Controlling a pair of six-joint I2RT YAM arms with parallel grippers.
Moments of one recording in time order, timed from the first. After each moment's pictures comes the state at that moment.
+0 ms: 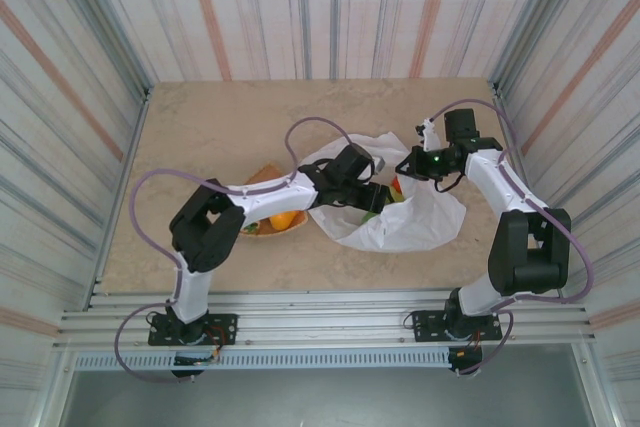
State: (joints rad) left arm -0.90 1.95 1.42 -0.29 0.24 -0.52; right arm 0.05 1.52 1.11 -0.68 -0.63 0.18
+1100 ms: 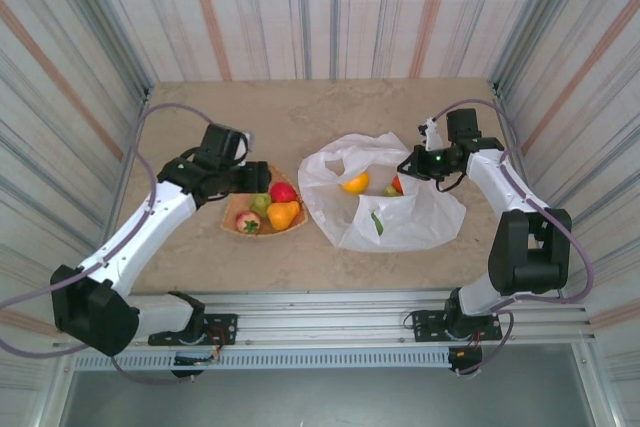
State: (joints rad) left arm -0.42 1.24 1.11 -0.81 0.03 -0.34; right arm 0.04 1.52 1.11 -0.68 -0.63 0.20
